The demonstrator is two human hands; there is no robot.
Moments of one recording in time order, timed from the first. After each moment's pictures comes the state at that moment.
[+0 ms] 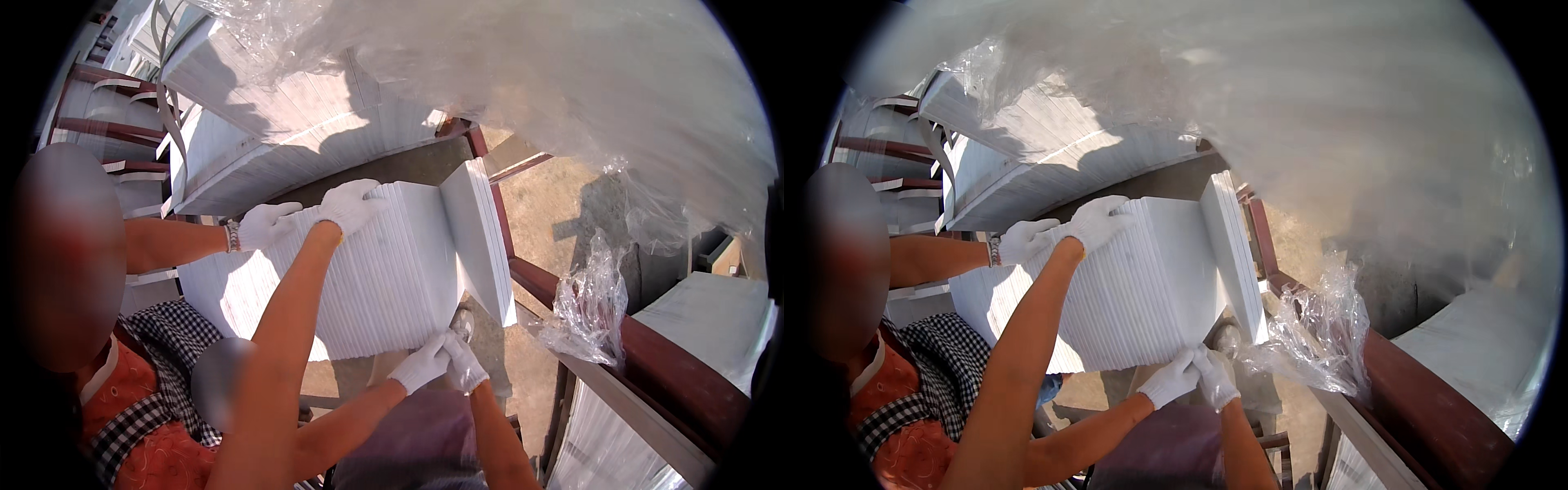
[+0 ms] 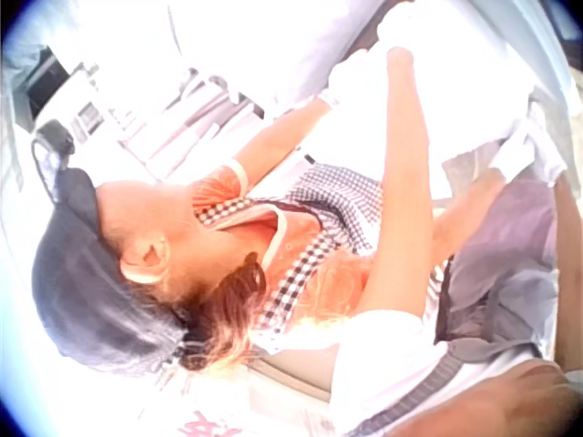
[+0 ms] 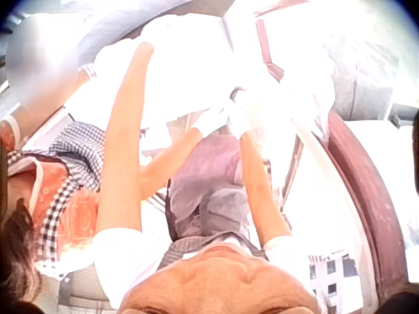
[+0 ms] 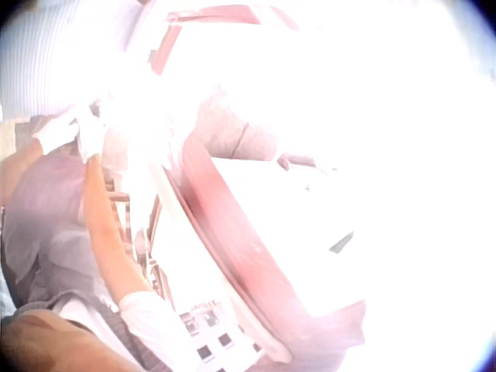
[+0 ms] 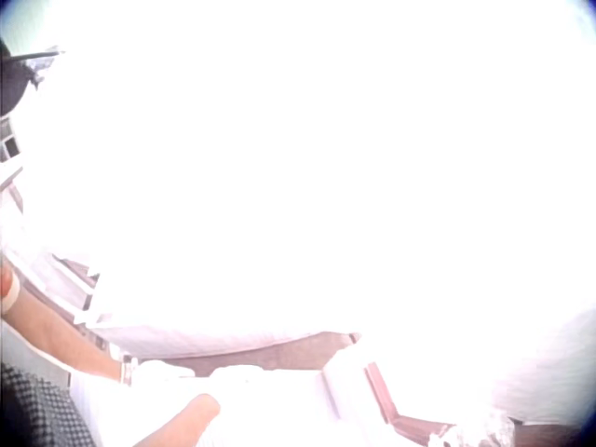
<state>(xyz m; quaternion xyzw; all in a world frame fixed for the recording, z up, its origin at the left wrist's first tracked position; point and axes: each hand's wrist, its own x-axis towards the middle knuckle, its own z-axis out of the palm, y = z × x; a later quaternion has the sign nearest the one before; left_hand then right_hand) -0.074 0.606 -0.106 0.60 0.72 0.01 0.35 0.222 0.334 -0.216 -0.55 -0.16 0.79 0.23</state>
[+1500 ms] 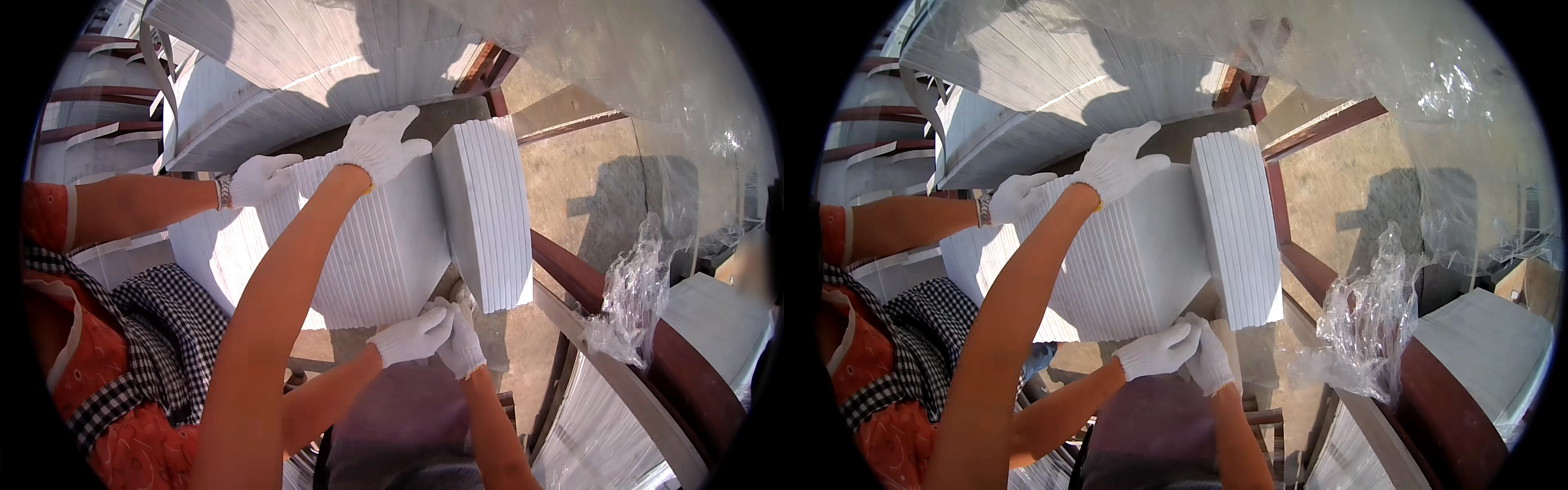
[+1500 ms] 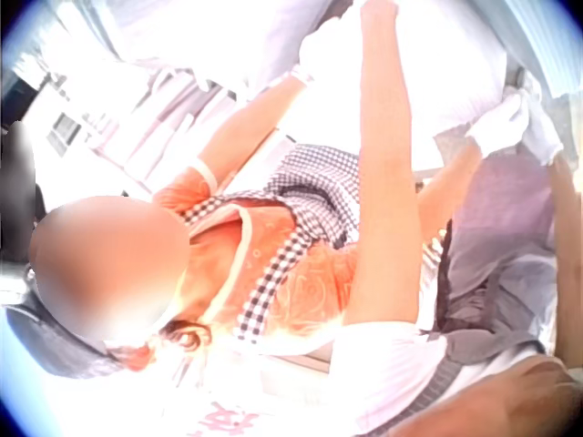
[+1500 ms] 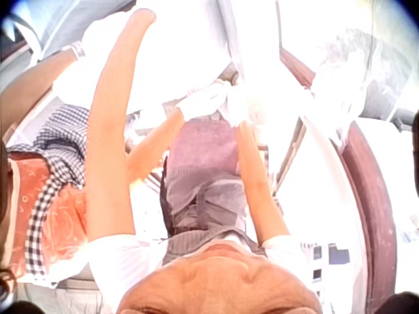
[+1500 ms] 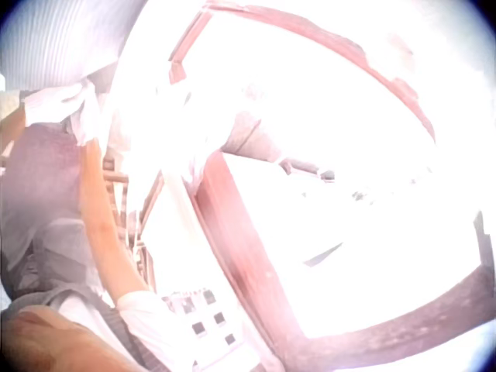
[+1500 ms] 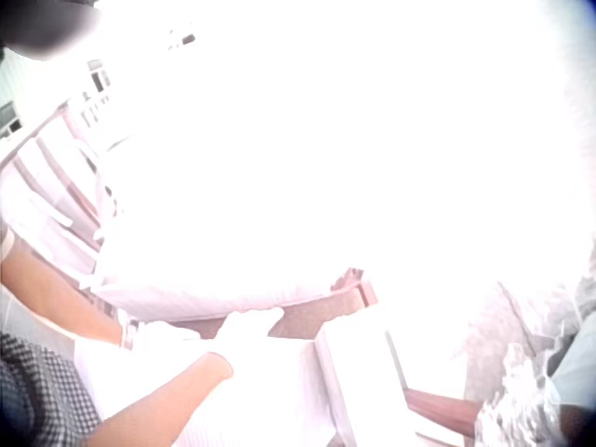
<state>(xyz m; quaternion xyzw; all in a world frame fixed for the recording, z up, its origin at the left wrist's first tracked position) -0.046 0.614 -0.107 0.72 0.66 0.05 0.21 0.184 0.360 -0.154 -0.46 0.13 0.81 0.34</state>
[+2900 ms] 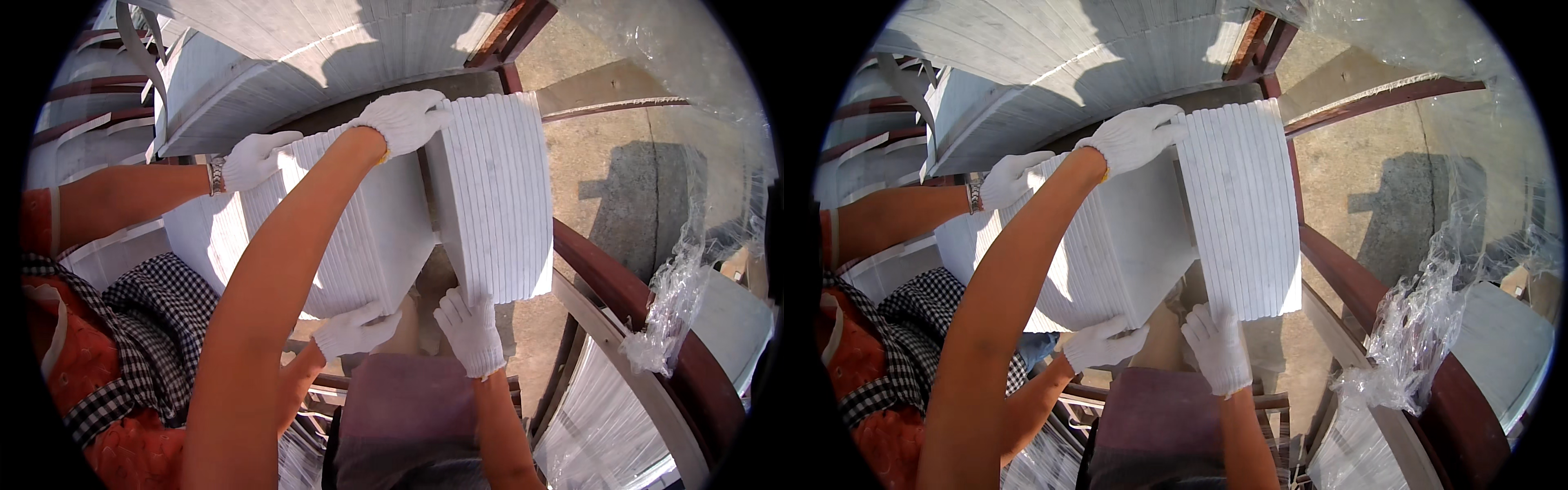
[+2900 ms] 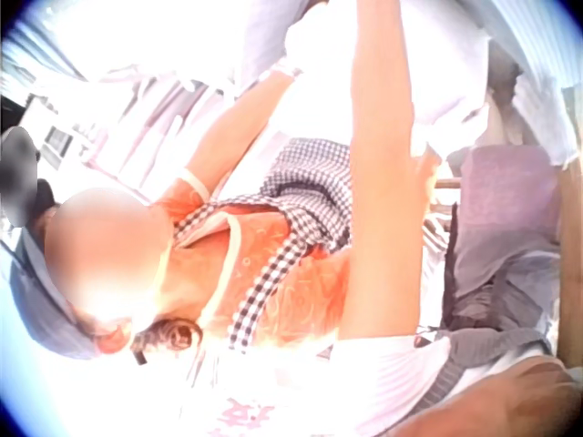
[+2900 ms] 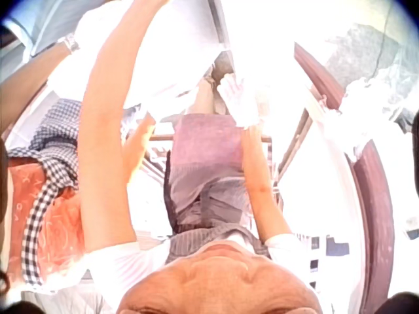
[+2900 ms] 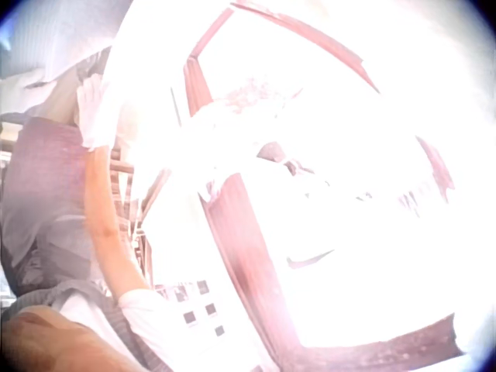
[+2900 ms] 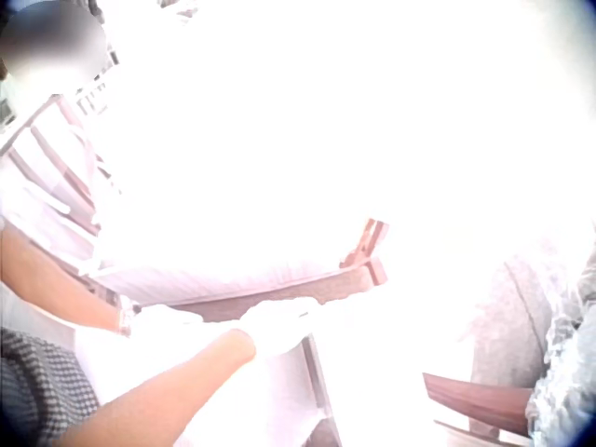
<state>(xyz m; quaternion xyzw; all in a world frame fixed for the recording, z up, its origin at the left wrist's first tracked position) -0.034 0.631 -0.099 0.64 0.64 -0.02 0.42 0.195 0.349 -0.146 -0.47 0.18 0.78 0.36</state>
